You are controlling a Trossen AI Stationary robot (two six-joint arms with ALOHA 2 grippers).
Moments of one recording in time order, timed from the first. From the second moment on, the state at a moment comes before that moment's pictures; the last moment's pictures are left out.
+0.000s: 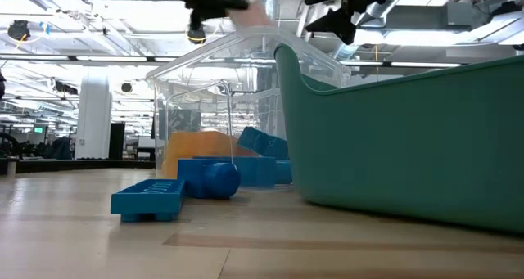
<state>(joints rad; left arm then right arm) 0.19 1.17 0.92 0.03 -0.11 -0.10 -0.29 1.26 1.12 -0.35 -0.31 0.26</state>
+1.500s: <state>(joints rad) 0.95 1.74 1.64 -0.88 0.41 0.83 -0.51 1.10 1.12 -0.06 -0.35 0.28</state>
